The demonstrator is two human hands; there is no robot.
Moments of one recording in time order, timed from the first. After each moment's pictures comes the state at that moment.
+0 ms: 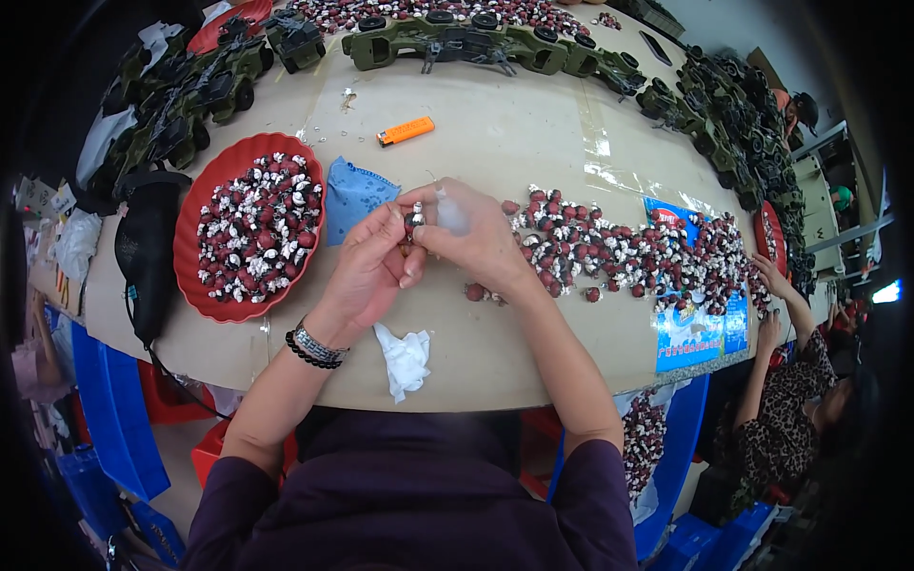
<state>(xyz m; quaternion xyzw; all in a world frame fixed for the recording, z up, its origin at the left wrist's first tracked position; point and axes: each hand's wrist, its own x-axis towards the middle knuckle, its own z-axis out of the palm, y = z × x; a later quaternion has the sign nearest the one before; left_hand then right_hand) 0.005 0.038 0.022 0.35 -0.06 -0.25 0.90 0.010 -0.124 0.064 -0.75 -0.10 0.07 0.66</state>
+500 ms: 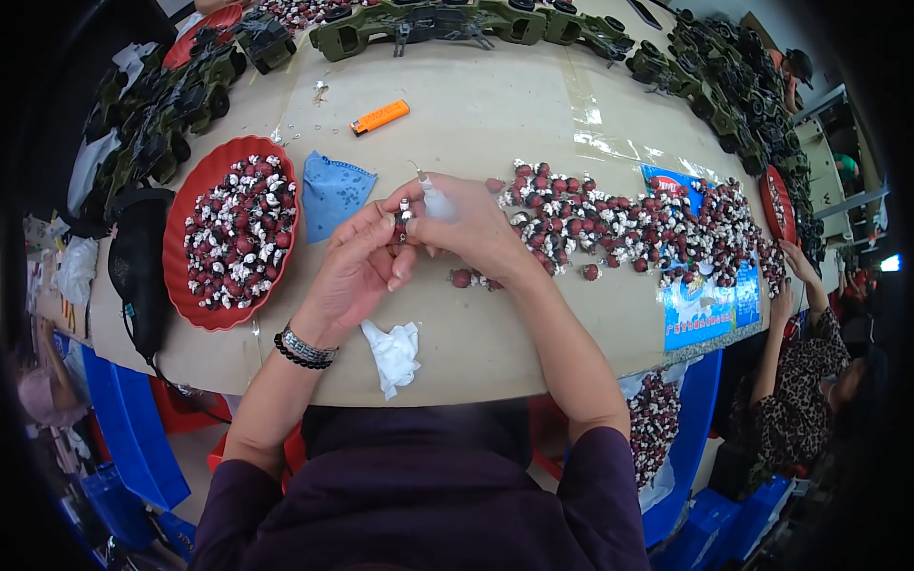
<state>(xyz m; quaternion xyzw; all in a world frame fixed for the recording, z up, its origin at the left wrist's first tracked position) 0.003 0.036 0.026 0.37 -0.06 -0.31 0.88 0.009 -0.141 0.058 -0.69 -0.07 0.14 0.71</state>
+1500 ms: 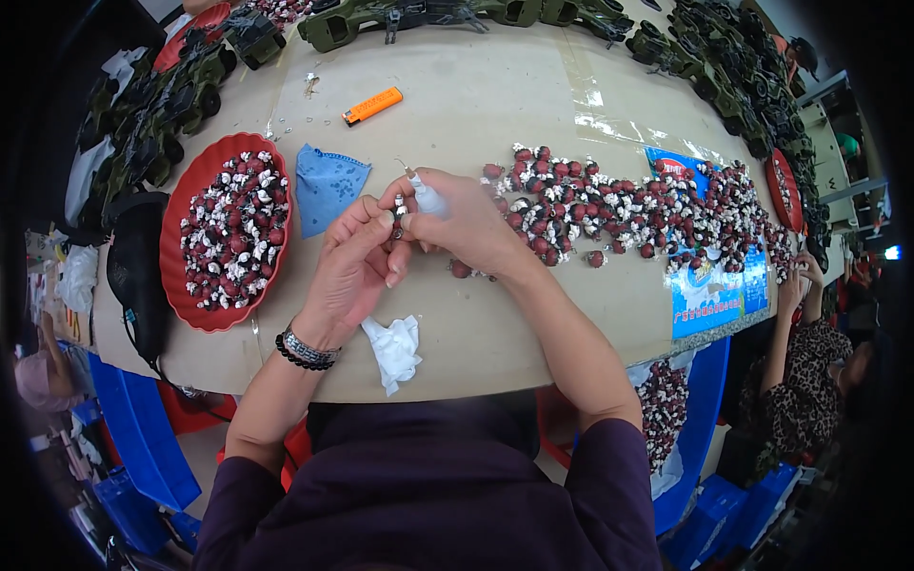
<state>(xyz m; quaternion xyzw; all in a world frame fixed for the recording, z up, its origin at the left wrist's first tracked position) -0.002 0.032 0.021 0.38 -0.03 -0.27 0.88 0.005 -0.140 0.046 -0.69 -0.05 0.16 0.70</state>
